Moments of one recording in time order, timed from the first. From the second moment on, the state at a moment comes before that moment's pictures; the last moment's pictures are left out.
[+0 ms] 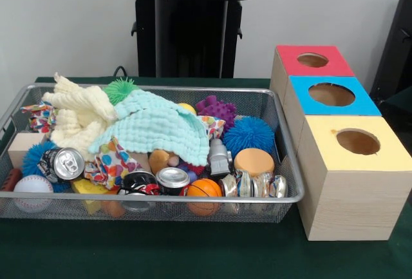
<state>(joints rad) -0.56 -1.27 0.05 1.78 -0.29 0.62 1.52</state>
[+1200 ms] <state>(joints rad) -0.38 -1.28 0.02 1.75 -0.32 0.73 1.52</state>
